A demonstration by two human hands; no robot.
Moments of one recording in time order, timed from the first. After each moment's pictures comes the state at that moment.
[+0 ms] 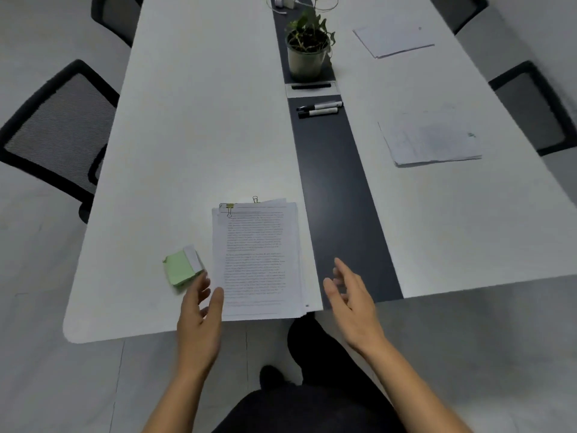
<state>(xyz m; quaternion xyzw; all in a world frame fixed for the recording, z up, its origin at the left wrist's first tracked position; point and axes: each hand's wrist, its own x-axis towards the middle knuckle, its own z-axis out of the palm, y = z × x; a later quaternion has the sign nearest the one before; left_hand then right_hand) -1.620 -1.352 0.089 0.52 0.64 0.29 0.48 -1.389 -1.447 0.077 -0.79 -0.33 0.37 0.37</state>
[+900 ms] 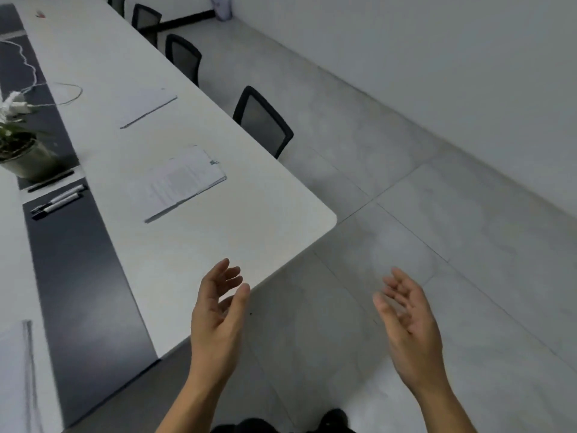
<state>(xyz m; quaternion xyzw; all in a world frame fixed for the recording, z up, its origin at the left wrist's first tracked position) -1.121 -1.652 0.174 0.68 0.33 0.26 0.60 -1.001 -1.872 0.156 -0.76 -0.05 0.12 0.64</state>
